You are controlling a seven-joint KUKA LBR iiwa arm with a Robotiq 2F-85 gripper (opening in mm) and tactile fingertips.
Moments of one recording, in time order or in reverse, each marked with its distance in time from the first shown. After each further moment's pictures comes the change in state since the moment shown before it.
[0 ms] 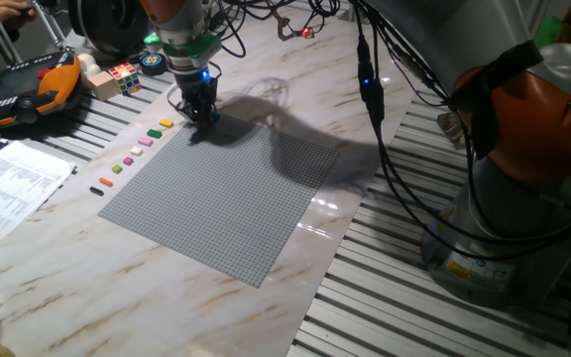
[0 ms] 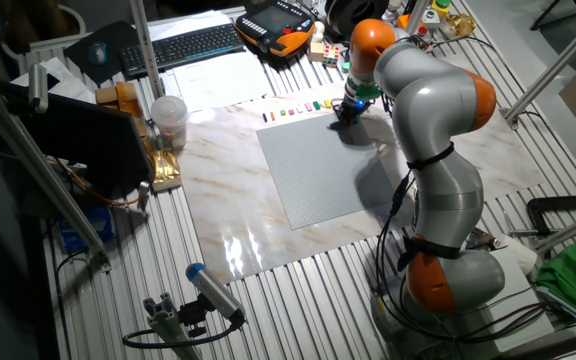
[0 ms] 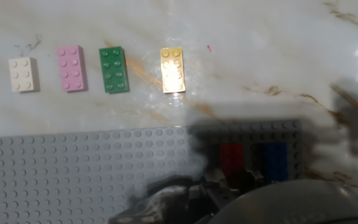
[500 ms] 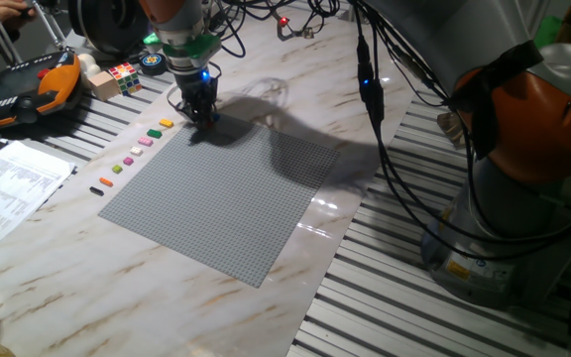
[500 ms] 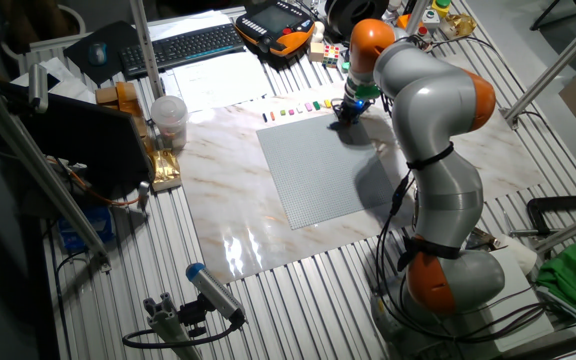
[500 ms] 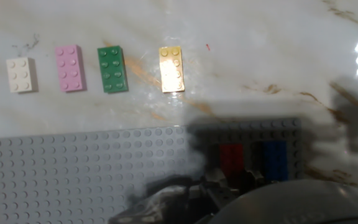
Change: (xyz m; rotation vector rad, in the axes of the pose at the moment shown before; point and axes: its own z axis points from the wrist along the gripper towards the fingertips) arm -0.001 0.000 0.001 0.001 0.003 0.007
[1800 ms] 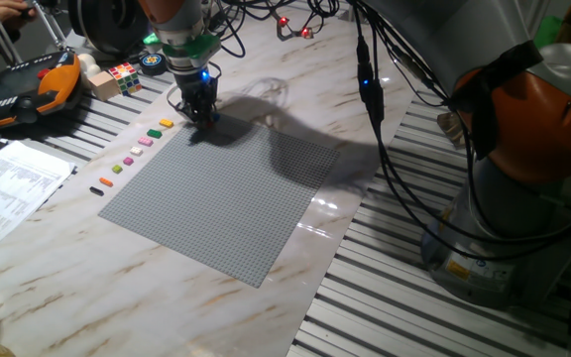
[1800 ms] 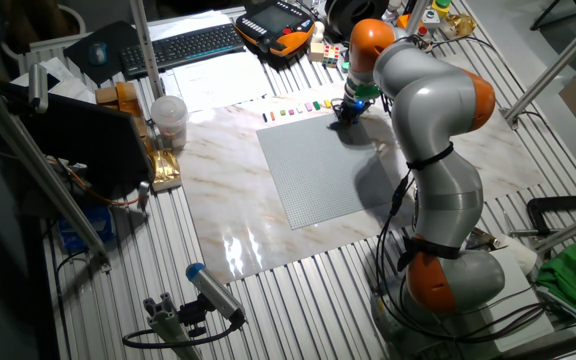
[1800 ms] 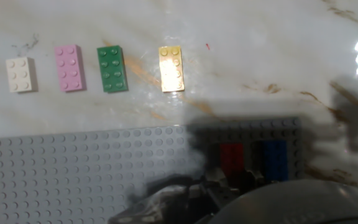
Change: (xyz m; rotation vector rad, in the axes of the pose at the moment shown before) arm 0.002 0.000 0.000 -0.004 0.005 0.004
